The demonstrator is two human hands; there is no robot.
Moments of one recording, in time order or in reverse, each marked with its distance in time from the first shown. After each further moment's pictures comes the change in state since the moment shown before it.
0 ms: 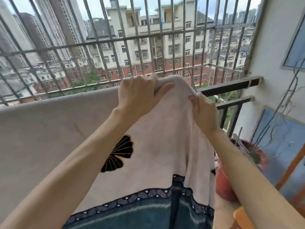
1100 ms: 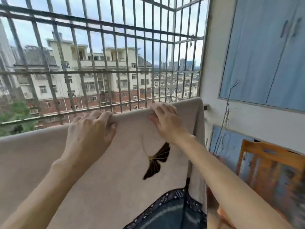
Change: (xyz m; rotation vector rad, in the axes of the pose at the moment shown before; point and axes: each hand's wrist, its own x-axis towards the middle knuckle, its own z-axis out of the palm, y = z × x) left_hand -0.169 -0.276 -0.104 -0.227 -0.077 -0.052; right_hand -0.027 -0.301 0.084 -0.583 -0.357 -0.168
